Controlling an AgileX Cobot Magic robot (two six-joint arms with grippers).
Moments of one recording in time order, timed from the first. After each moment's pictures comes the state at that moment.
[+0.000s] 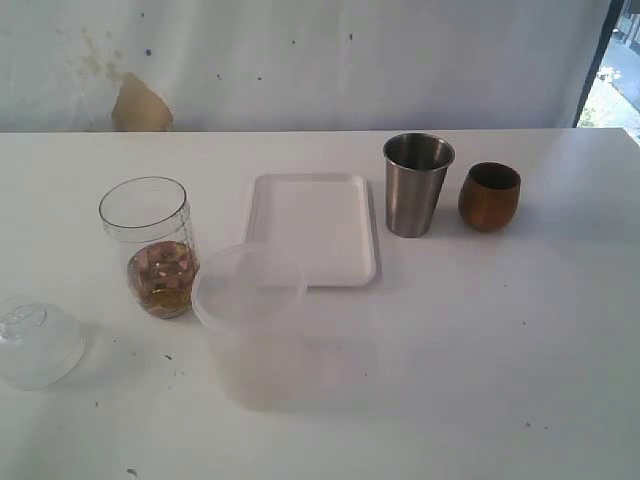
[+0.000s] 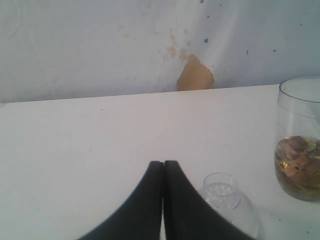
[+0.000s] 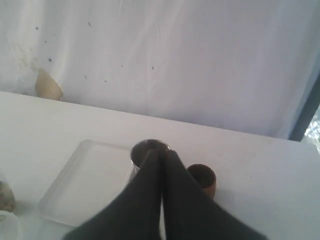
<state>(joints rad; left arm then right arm) 0.06 0.00 -0.01 0.04 0.21 0.05 0.15 0.79 -1.11 -0.03 0.65 0.03</state>
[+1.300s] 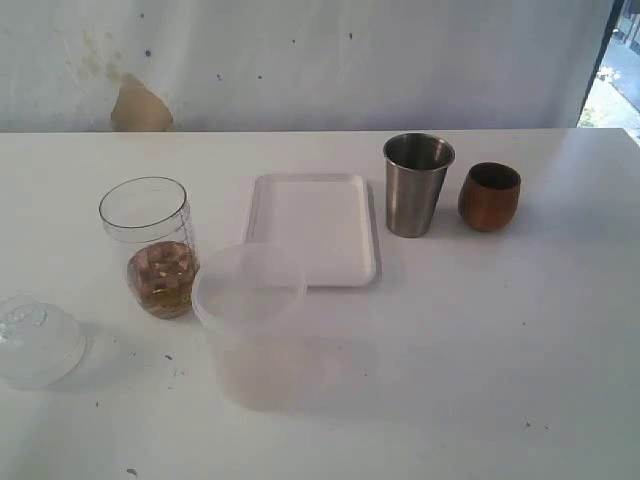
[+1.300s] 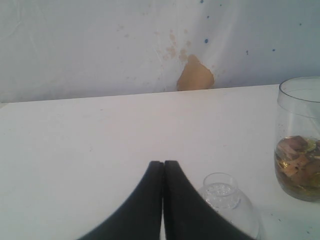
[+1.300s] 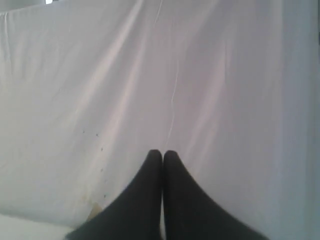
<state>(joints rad) 0.06 0.00 -0.01 0.04 0.21 0.05 0.15 0.21 -1.01 0.16 0.55 -0.04</state>
